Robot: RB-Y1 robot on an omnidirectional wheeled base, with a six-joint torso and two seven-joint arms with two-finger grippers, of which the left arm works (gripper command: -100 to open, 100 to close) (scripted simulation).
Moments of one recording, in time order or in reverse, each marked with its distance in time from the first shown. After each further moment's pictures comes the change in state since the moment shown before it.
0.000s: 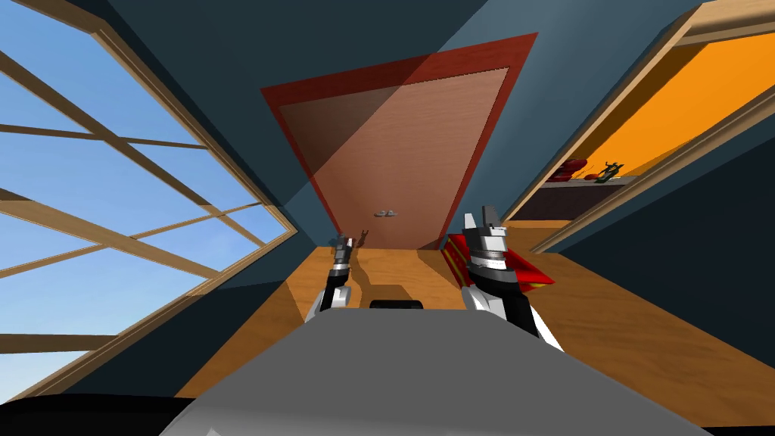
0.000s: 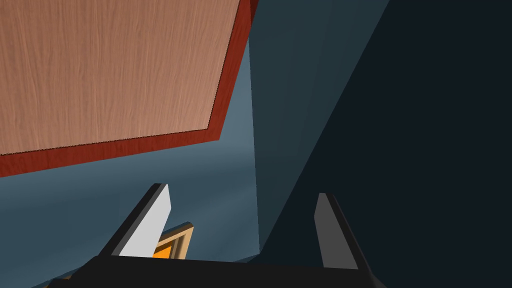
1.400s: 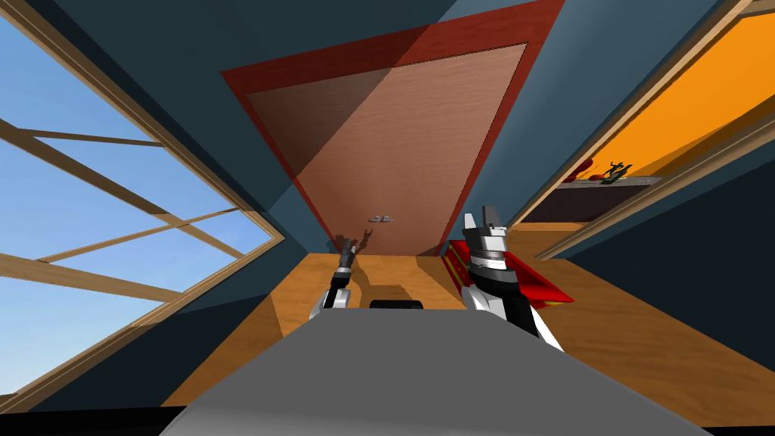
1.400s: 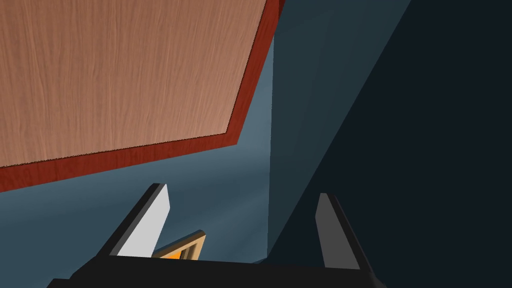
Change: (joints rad) arm -0.115 0.073 -0.010 0.342 0.001 -0.080 0.091
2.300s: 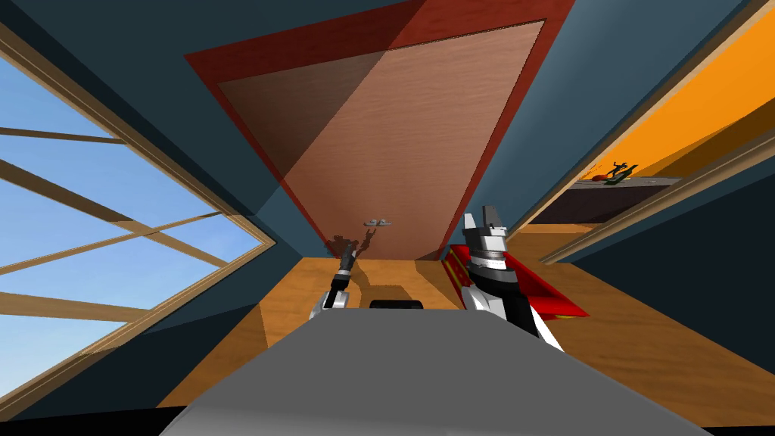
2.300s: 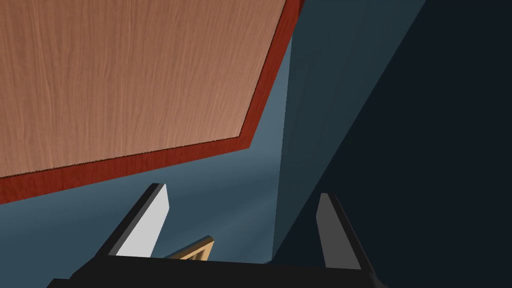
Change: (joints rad) arm -0.069 0.039 -0.009 0.208 -0.001 -0.045 0.055
